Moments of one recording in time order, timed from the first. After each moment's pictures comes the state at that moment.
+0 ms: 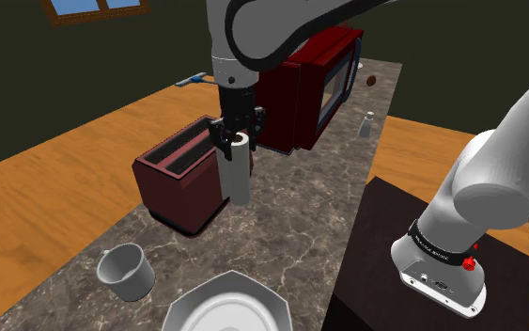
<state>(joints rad) 0.11 -0.13 0.41 -2.15 0.14 2.01 0.53</state>
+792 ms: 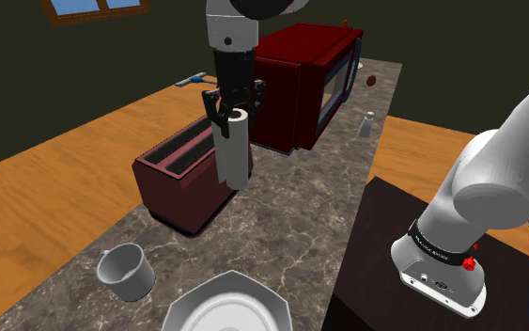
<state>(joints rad) 0.11 -0.16 0.40 -2.02 0.15 1.85 0.54</state>
